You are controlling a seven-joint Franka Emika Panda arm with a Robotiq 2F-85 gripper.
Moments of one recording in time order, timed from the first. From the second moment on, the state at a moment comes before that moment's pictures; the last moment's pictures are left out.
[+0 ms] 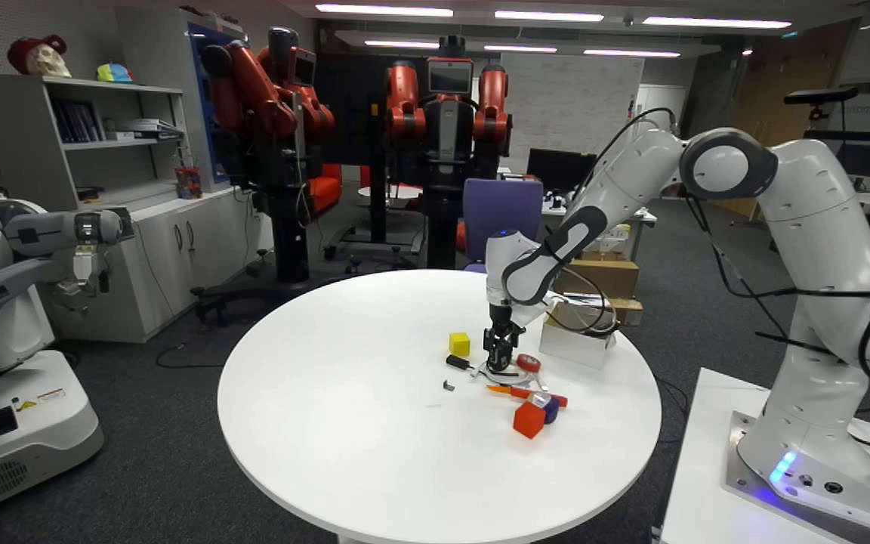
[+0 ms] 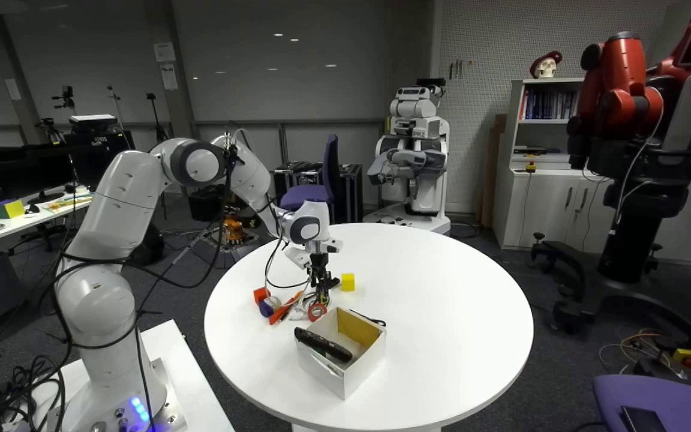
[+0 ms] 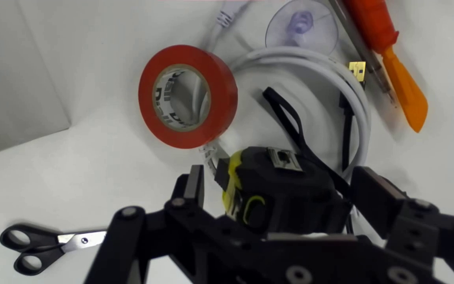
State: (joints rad) arm 0.15 0.57 -0.07 -1.95 -0.05 2.45 0.25
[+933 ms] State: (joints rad) arm 0.17 0.57 -0.07 -1.95 -0.09 2.45 0.28
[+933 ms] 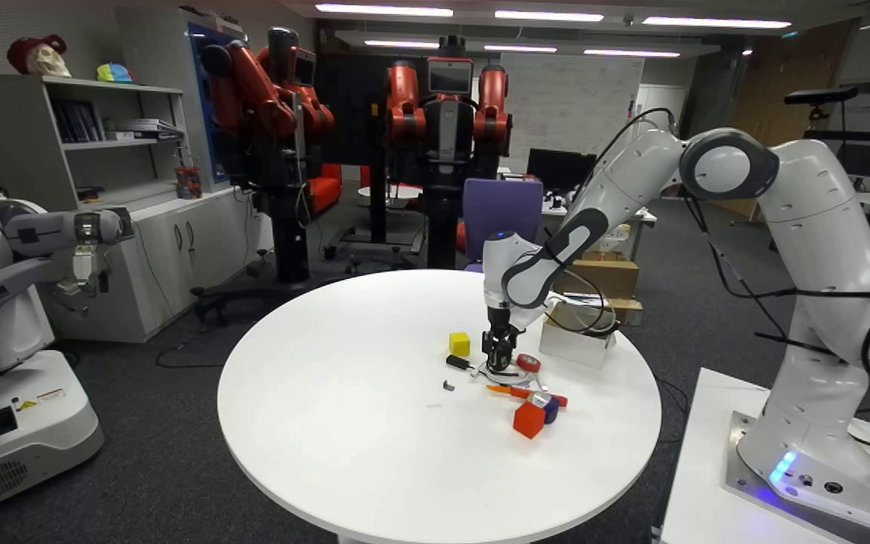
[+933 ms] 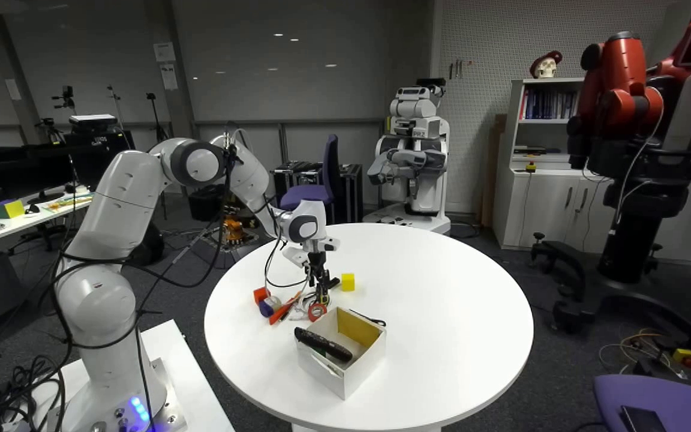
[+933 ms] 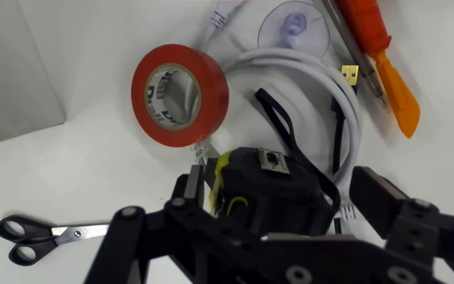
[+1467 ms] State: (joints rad) arm 0.17 0.59 -0.07 -1.94 -0.11 2.46 0.28
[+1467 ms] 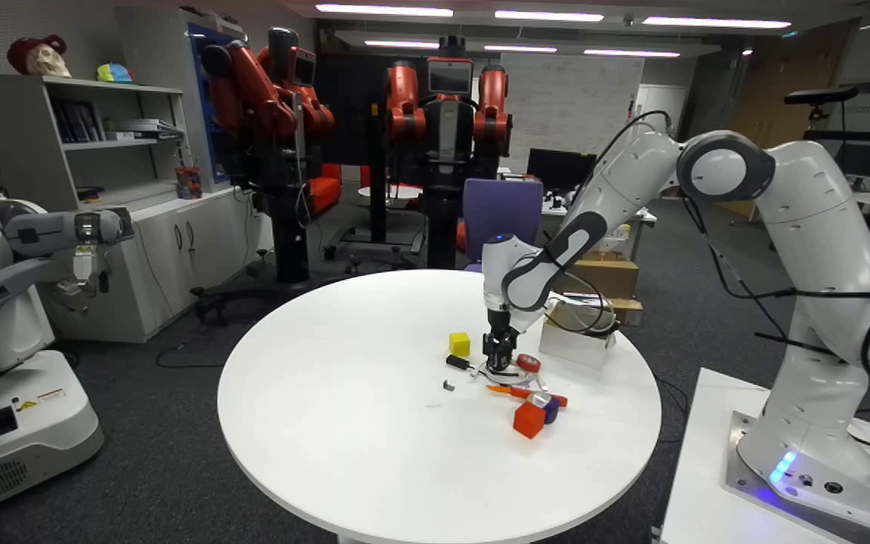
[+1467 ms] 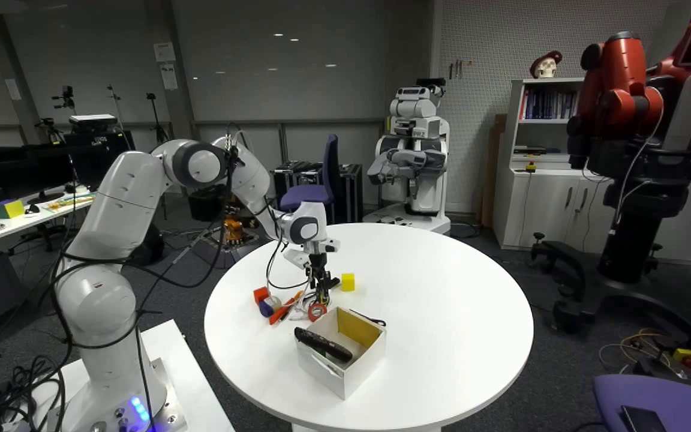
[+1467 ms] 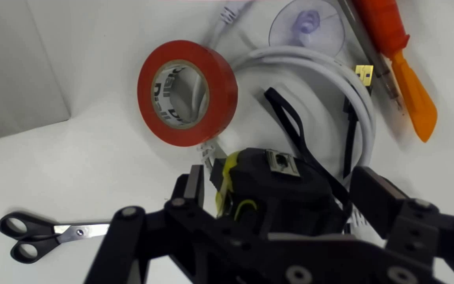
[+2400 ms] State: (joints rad) arm 0.17 0.60 -0.08 -1.94 -0.12 2.50 0.28
